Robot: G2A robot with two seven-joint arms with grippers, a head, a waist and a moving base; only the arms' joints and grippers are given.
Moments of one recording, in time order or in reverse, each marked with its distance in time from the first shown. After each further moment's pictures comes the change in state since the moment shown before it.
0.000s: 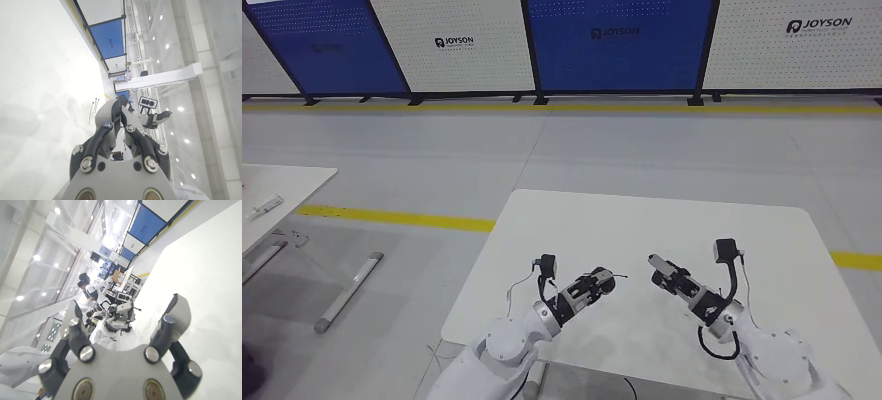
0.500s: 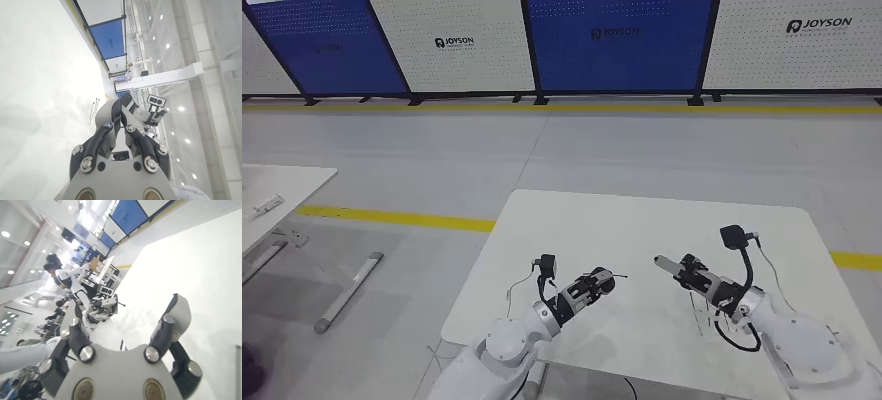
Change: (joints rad) left arm 0.000 0.000 0.000 0.000 0.001 0.000 0.000; right arm 0.036 0.043 0.133 -0.123 -0.288 0.164 0.254
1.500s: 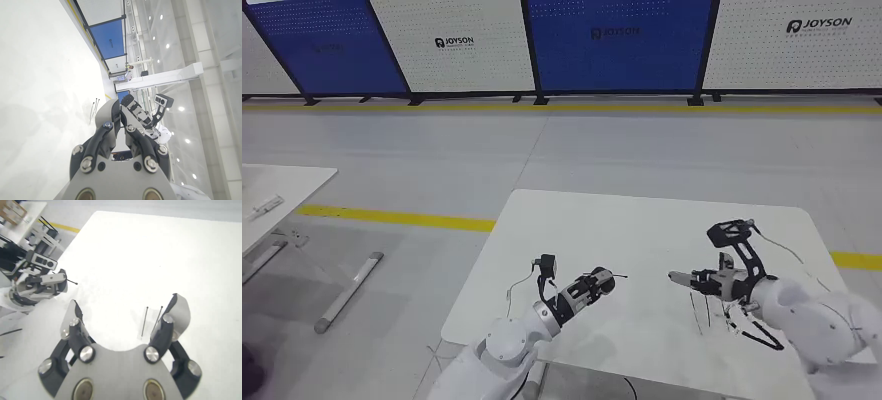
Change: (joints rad) left arm 0.000 0.000 0.000 0.000 0.000 0.000 0.000; right arm 0.085 0.044 -0.001 -0.138 -0.498 0.051 0.356
